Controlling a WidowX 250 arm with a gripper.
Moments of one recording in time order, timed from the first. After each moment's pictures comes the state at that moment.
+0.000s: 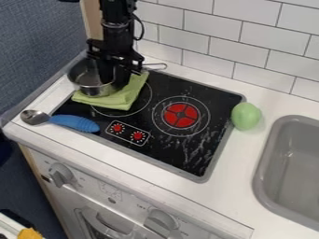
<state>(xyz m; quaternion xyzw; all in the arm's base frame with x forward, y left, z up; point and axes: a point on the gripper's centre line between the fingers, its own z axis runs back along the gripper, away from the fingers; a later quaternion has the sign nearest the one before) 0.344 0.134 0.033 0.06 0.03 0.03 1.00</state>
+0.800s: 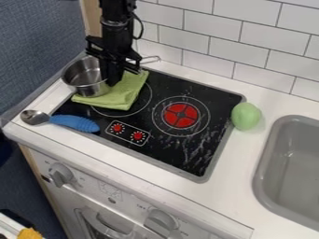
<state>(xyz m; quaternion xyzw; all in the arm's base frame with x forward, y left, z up) 0.340 0.135 0.044 0.08 0.03 0.01 1.00</state>
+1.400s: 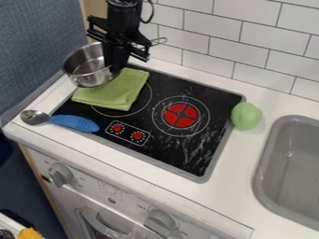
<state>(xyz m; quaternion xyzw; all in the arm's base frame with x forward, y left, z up) 0.328 0.102 0.086 0.11 0.00 0.02 0.99</state>
